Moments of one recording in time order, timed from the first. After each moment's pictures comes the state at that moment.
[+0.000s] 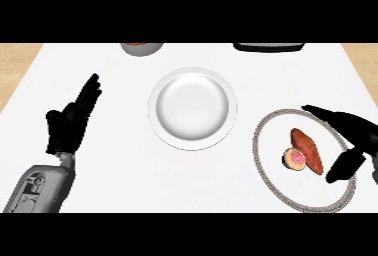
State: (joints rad) left arm -0.26 0.27 -0.05 -1.41 0.00 0.09 0.09; right arm -0.29 -0.73 0.27 -1.38 0.36 0.44 0.22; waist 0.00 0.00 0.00
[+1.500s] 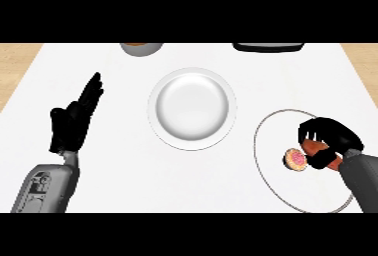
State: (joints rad) left arm -0.27 0.19 0.02 -1.42 -0.09 0.03 0.12; right arm -0.37 -0.49 0.13 -0.91 0.80 0.23 -0.14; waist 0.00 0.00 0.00
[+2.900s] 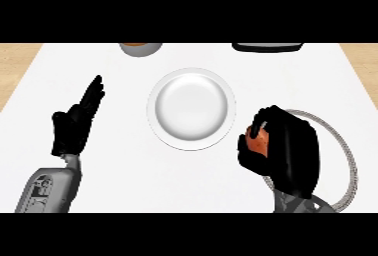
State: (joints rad) left arm -0.25 0.17 0.02 -1.44 -0.10 0.04 0.11; right arm -0.21 -0.06 0.38 -1.89 1.24 -0.08 0.71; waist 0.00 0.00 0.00
